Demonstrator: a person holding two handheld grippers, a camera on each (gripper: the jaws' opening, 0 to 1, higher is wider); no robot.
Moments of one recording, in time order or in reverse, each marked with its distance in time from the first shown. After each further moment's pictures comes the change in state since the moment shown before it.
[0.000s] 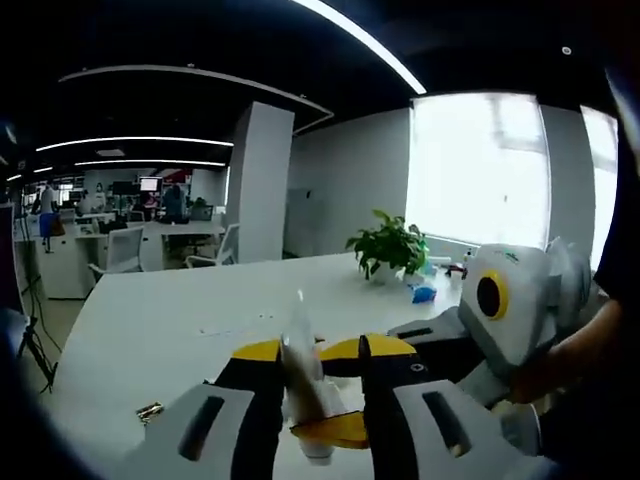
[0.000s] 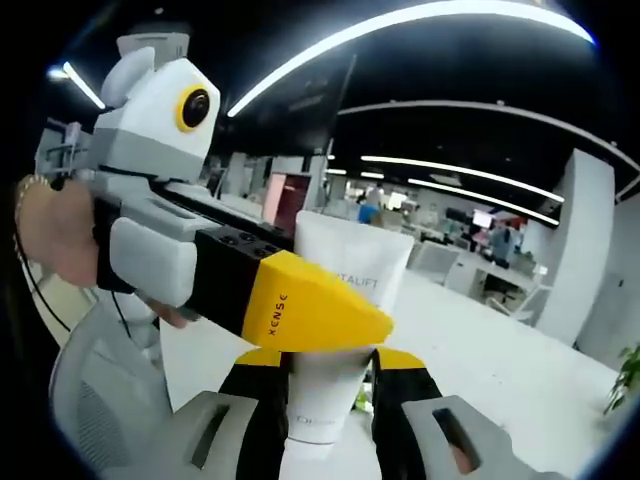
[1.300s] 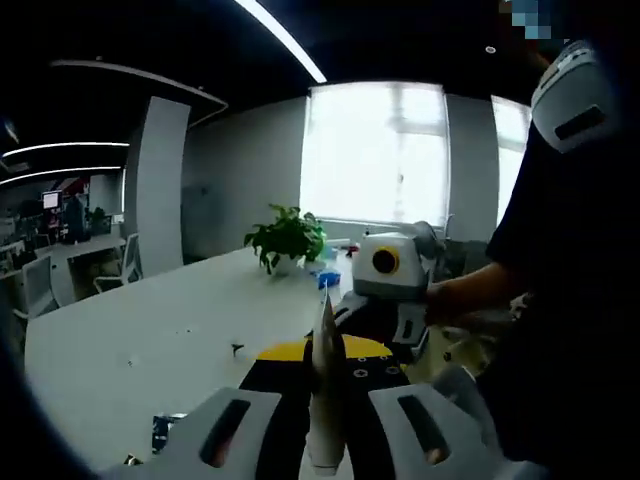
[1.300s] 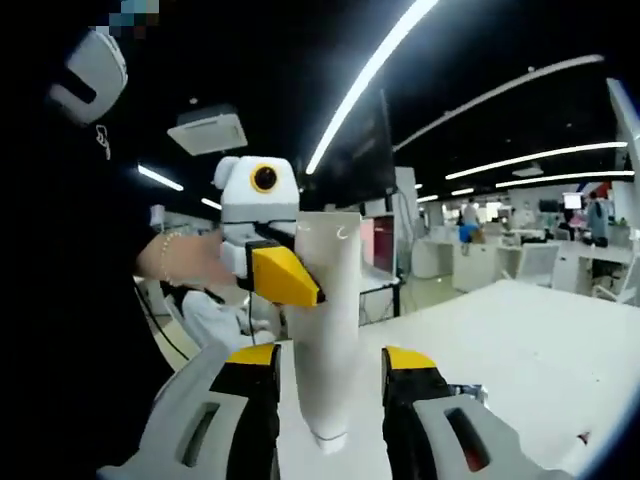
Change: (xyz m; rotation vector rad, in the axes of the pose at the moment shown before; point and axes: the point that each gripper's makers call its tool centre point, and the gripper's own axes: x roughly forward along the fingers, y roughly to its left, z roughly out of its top) left arm -0.019 -0.067 0.023 0.132 0.057 -0.547; right arm -0.059 0.011 0.019 0.217 -0.182 0.534
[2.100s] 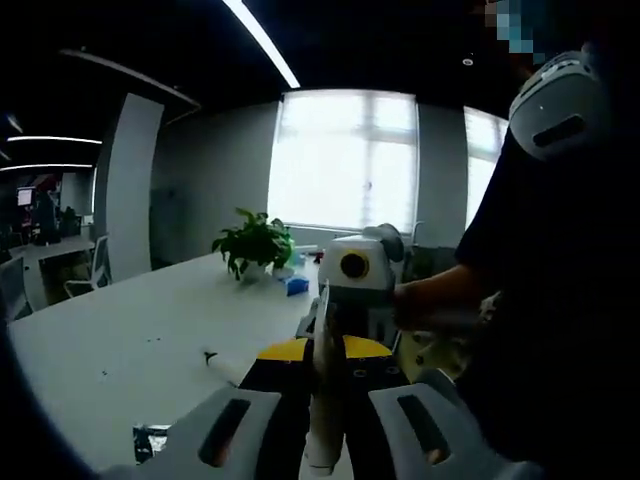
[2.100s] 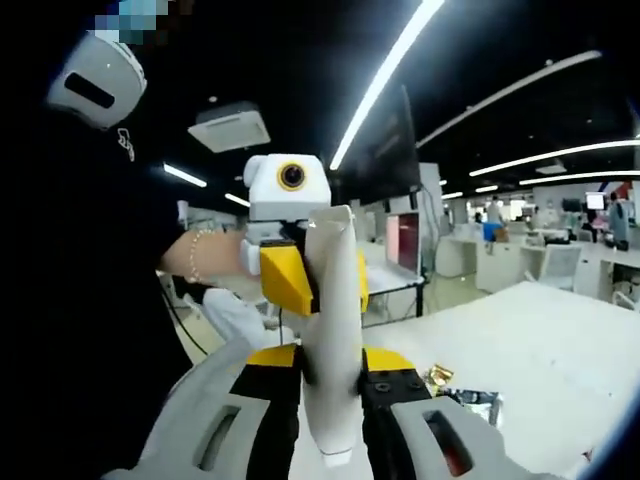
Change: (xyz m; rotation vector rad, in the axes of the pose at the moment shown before) left arm 0.002 -0.008 0.002 -0.018 -0.022 -0.111; right arm 0.013 0.018 0.004 -0.039 0.014 0.104
